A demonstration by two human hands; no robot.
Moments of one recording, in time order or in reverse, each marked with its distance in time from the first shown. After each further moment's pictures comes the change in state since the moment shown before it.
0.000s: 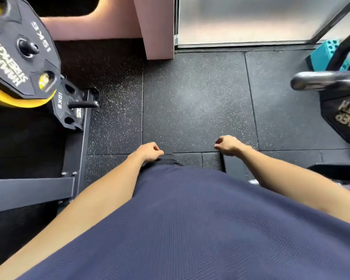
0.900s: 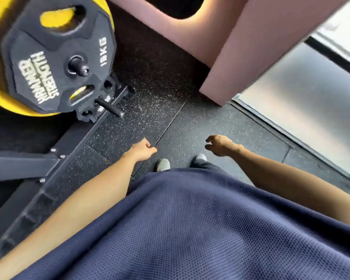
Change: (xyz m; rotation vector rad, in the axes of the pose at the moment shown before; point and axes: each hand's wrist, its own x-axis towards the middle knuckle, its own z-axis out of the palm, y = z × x) left_hand 0.190 -0.005 -0.263 -0.599 0.119 -0.401; right_hand 0.323 -0.283 -0.265 -0.580 -0.180 -0.418
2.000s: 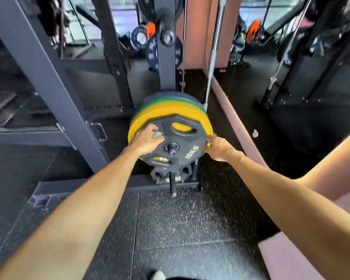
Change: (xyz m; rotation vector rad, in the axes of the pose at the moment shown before) left_hand -0.181 0.059 -0.189 -0.650 1.064 -0.134; right_hand 0.024 -0.221 -0.285 -0.274 0.287 -0.903
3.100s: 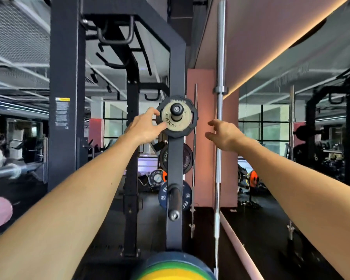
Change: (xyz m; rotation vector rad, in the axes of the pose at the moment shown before) left_hand -0.028 0.312 -0.353 0.068 0.803 0.532; right_hand -0.028 -0.217 -0.431 -0.096 0.805 -0.489
